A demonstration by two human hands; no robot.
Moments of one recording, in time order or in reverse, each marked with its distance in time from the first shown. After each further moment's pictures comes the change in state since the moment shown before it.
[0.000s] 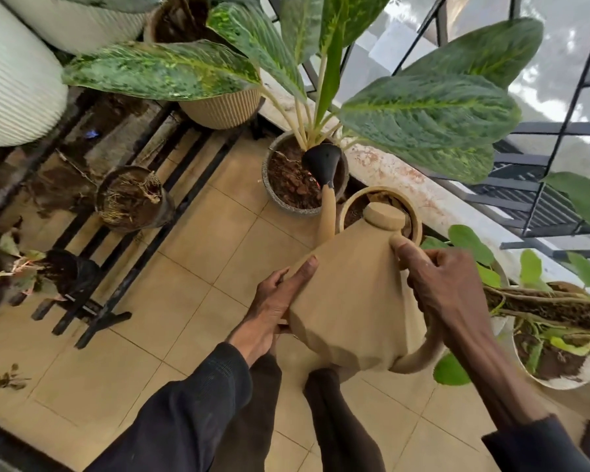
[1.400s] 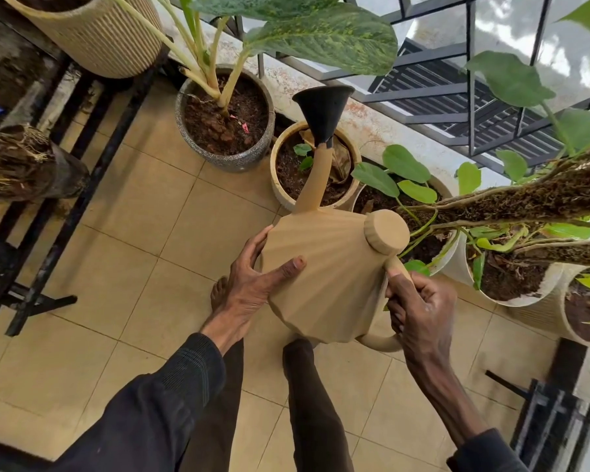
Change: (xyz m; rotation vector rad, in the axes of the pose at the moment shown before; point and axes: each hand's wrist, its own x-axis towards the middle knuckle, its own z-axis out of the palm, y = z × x) left_hand 0.001 -0.112 0.112 0.223 -0.074 0.398; right_hand -0.077 0.220 -0.042 0.485 0.170 -0.023
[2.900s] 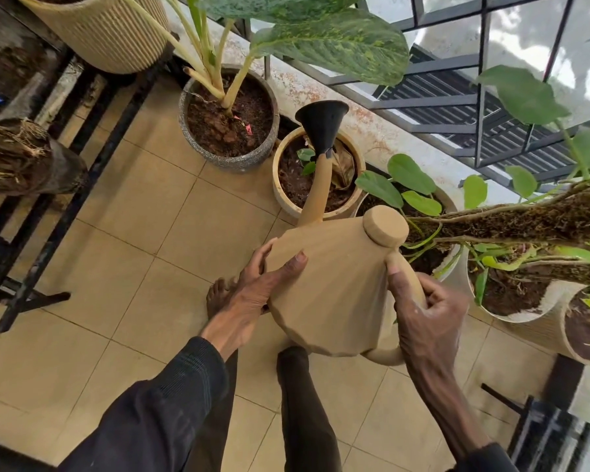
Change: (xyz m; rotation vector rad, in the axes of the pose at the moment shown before) left_hand 0.009 0.011 0.013 -0.175 -0.026 -0.286; right_hand 0.015 -0.010 0.004 -0.180 0.092 -0.118
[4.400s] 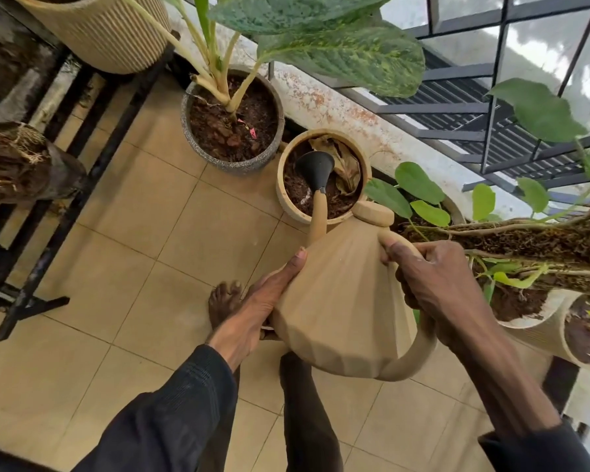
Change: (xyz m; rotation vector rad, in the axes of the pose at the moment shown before) left_hand -0.010 0.037 -0.001 0.130 -0.015 -0.259; right_hand 0.071 -0.069 0.019 -0.243 -0.323 0.428
